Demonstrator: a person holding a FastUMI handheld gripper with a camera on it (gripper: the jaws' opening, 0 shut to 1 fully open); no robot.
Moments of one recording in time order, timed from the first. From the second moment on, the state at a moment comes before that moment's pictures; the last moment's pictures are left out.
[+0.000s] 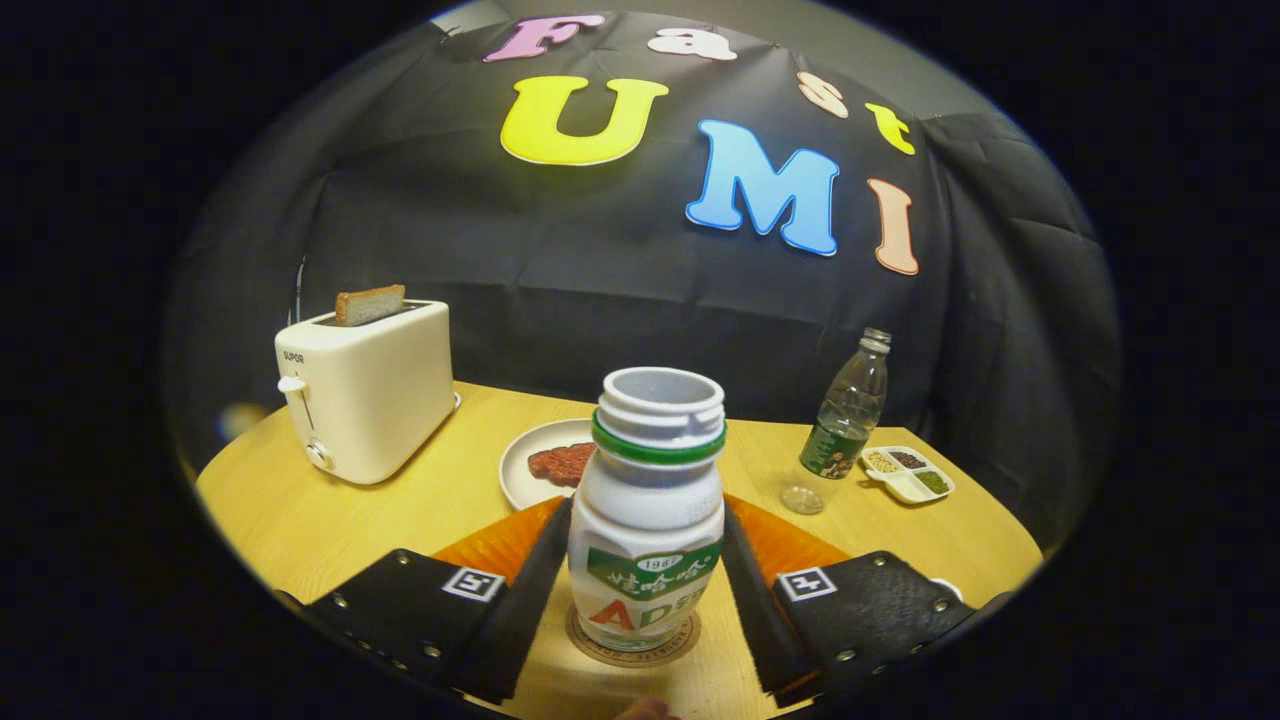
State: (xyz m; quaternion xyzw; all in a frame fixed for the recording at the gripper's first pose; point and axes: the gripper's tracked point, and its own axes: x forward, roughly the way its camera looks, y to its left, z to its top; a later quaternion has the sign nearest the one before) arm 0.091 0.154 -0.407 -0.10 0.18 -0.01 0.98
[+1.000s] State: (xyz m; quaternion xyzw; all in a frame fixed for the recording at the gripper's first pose) arm 0.058 0.127 -0.050 -0.04 0.02 0.03 1.00
